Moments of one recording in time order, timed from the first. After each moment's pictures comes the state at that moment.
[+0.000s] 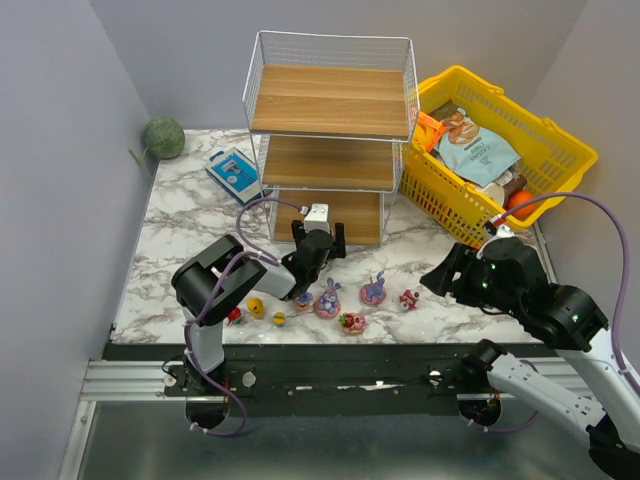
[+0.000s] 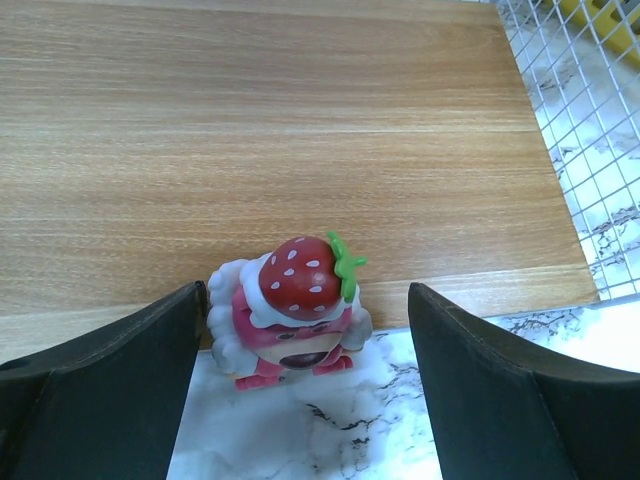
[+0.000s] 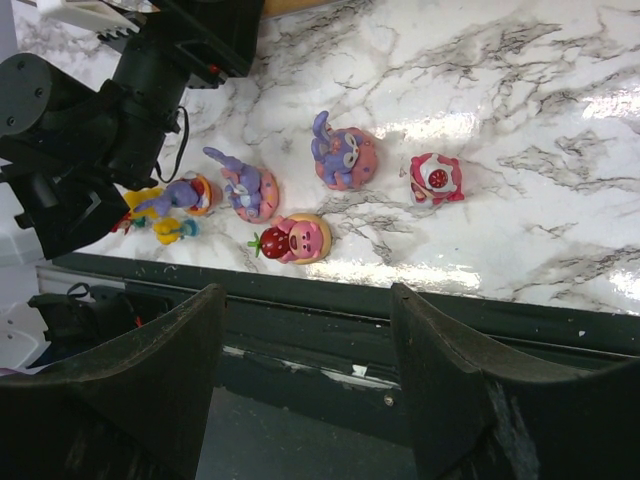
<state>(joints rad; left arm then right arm) -0.80 1.87 0.72 0.77 -0.51 -0.41 0.67 0.64 1.03 -1.09 0.15 0.84</state>
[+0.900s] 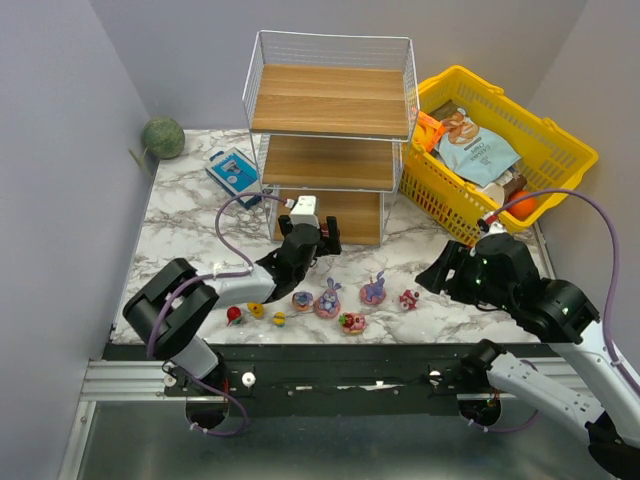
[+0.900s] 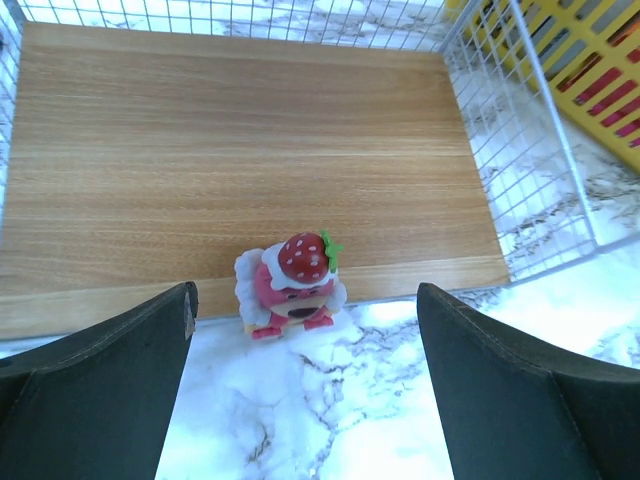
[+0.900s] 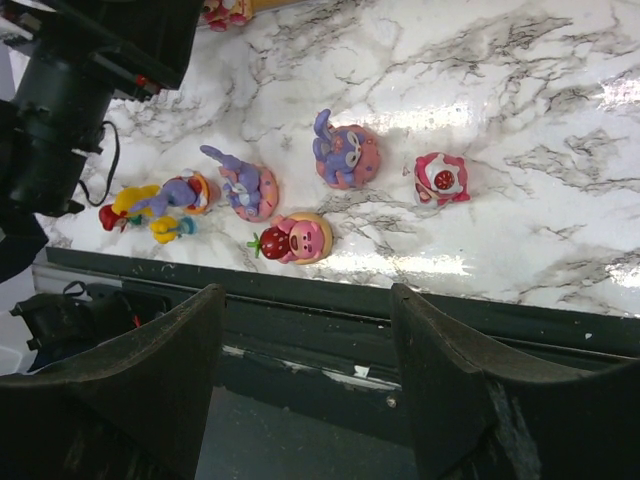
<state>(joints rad) -0.80 1.58 0.68 0.55 -0.47 -0.45 0.67 0.68 1.02 -1.06 0.13 0.84</state>
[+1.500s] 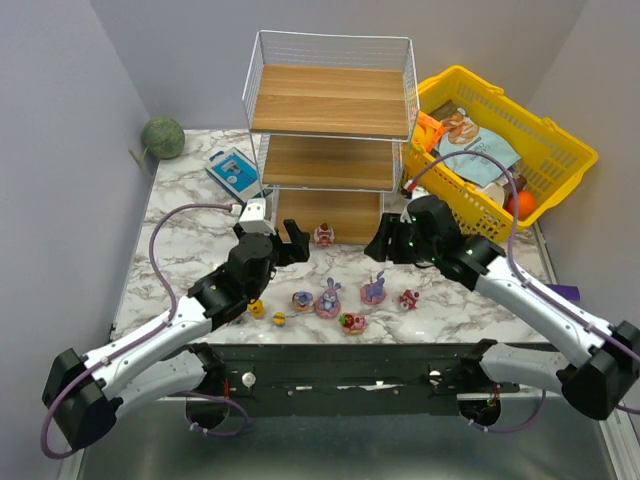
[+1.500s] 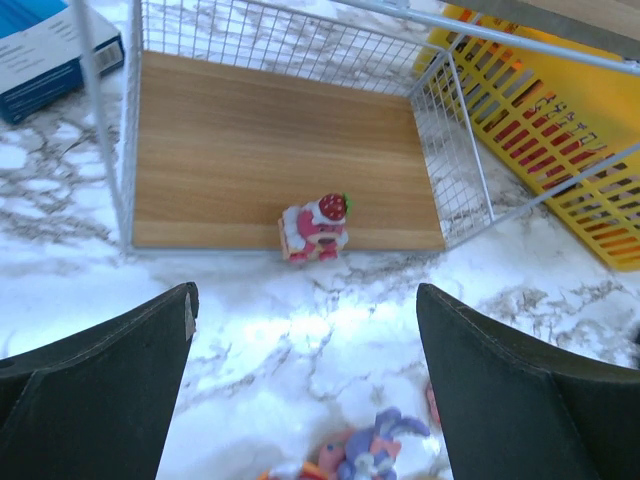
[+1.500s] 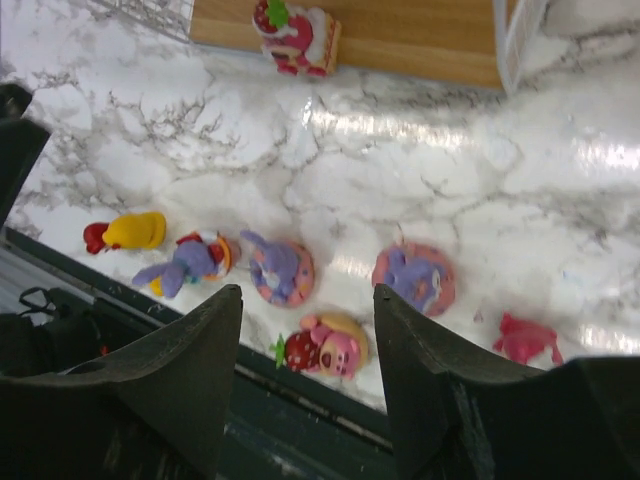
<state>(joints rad) -0.79 0.94 0.60 0.04 -0.47 -0.55 0.67 1.09 0.96 -0.55 0.01 0.62</state>
